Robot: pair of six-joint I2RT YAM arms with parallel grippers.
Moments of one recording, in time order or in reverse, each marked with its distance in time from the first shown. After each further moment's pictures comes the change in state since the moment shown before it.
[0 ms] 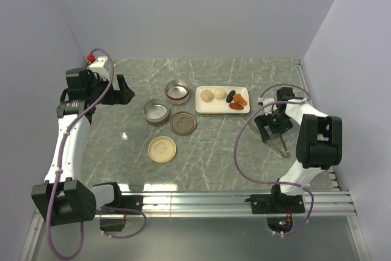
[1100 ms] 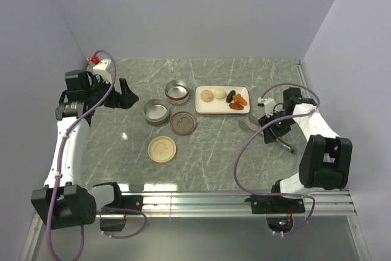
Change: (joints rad) left arm 0.000 -0.027 0.000 -0.047 0.129 0.047; right arm -0.021 -0.220 -0.028 -0.203 -0.163 -0.143
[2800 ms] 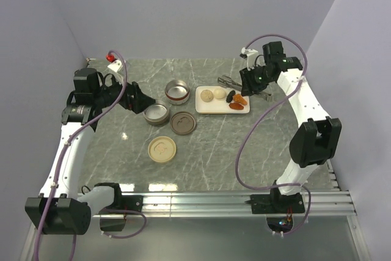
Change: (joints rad) left arm -0.154 -0.060 0.004 0.083 0.216 -0.004; right arm 0.253 0.242 0.692 -0.060 -0.103 0.344
